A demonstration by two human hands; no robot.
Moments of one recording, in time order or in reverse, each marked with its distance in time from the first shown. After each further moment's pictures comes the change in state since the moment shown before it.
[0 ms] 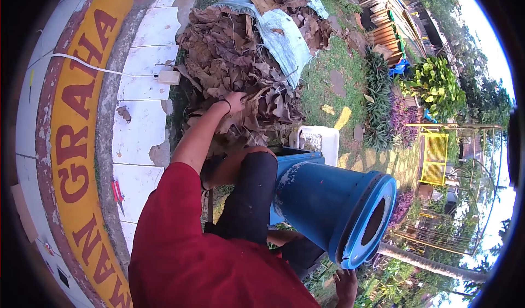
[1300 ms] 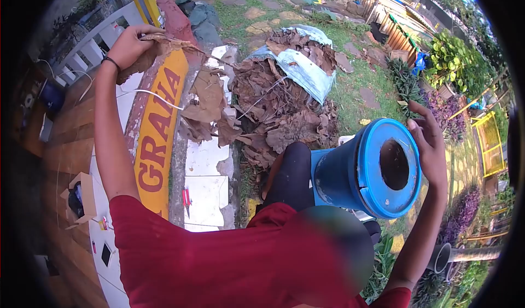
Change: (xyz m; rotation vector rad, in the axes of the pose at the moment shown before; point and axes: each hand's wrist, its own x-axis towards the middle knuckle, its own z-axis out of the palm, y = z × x) left_hand -0.435 0.354 -0.476 0.565 0.502 0.223; right_hand -0.062 -0.265 0.187 -0.479 -0.401 -1.249
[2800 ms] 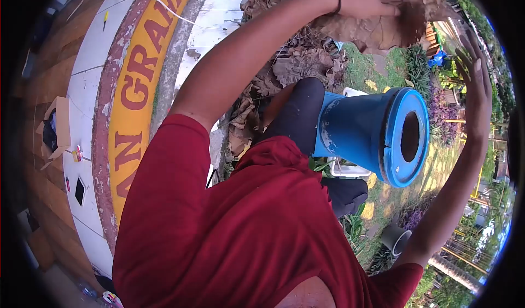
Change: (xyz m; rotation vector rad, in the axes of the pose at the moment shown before) left_hand 0.012 0.211 0.216 -0.816 0.153 0.513; right_hand 0.073 -0.070 0.047 -0.034 -0.030 -0.200
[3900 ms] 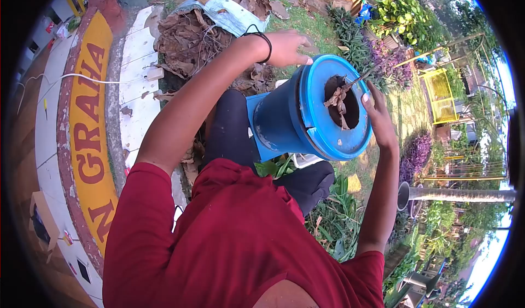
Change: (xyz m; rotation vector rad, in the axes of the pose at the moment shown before) left_hand 0.023 -0.018 0.159 0.398 -0.800 -0.224; right_hand -0.177 0.137 -0.062 -0.143 0.016 0.527
